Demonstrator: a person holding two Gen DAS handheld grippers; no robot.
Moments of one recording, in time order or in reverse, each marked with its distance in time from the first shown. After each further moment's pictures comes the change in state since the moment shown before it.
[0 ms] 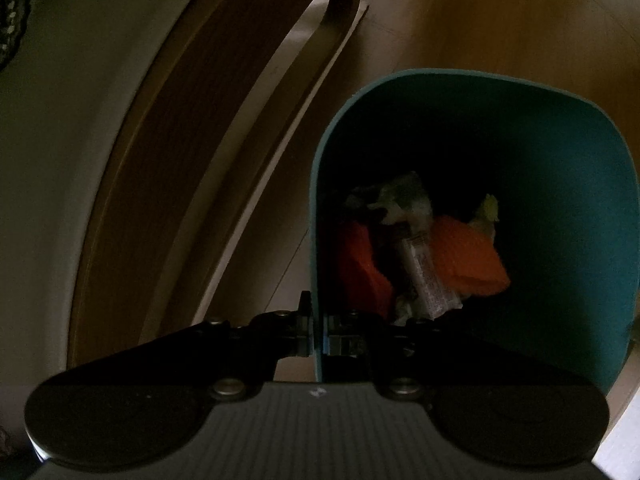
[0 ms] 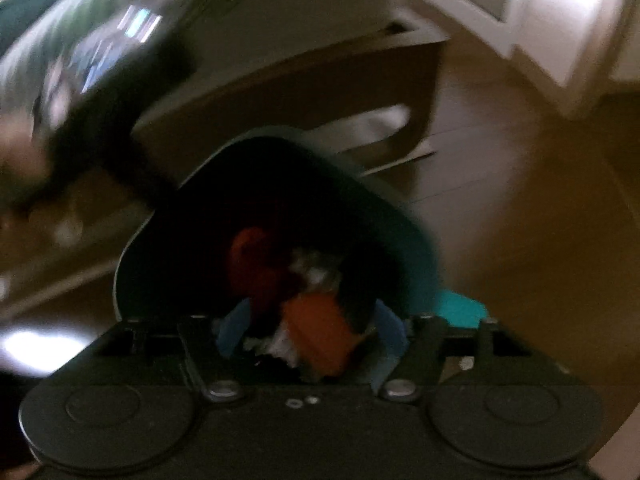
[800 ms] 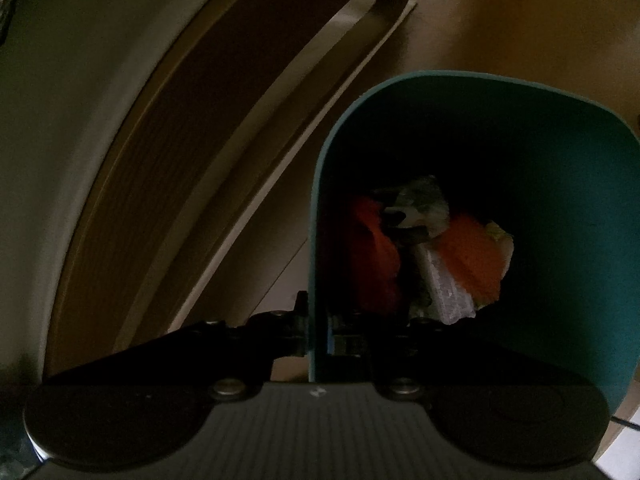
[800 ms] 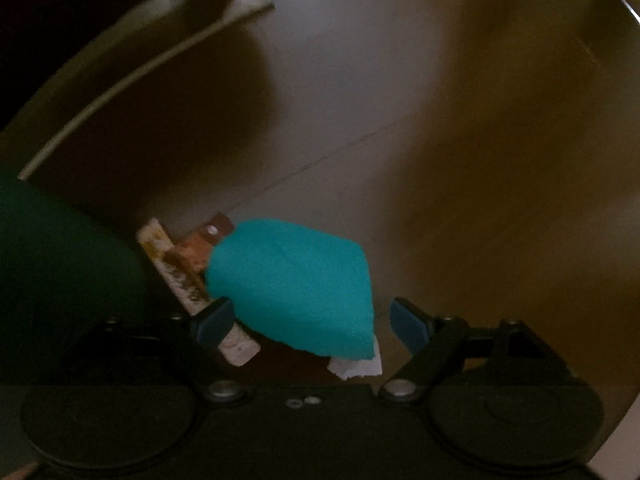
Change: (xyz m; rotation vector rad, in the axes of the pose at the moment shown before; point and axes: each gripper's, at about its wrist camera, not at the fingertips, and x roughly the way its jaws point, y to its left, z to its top) left arm 0.013 0.014 -0.009 -0.147 0.013 0.016; right arm 0.247 -0.189 -0.049 0.115 0.268 -0.158
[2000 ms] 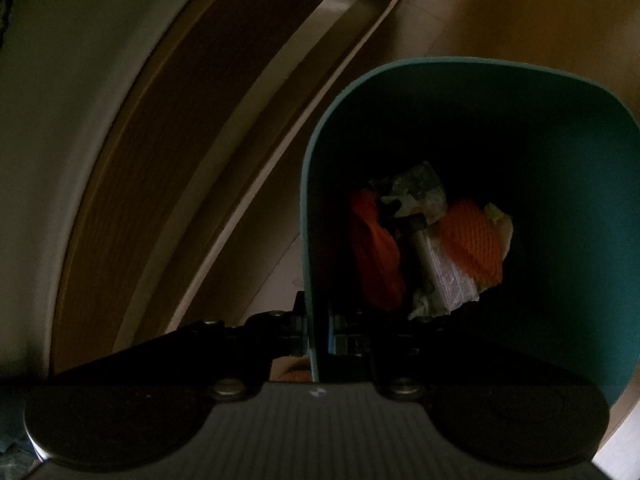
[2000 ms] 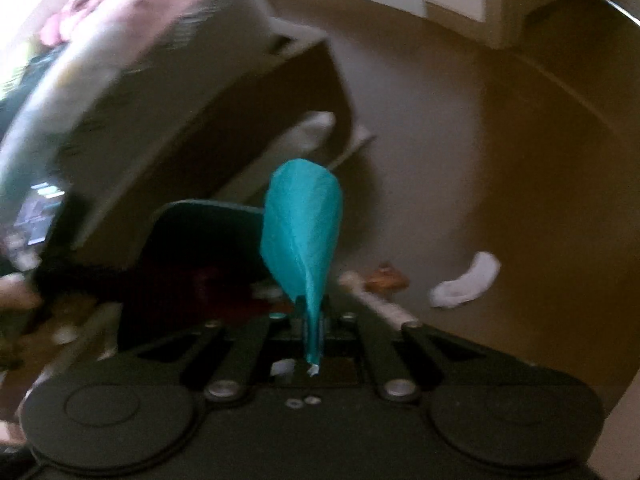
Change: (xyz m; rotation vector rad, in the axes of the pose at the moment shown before) left arm 0.000 -0.003 -0.005 0.050 0.033 0.017; right arm -0.305 0.092 -0.065 0.127 -0.231 0.309
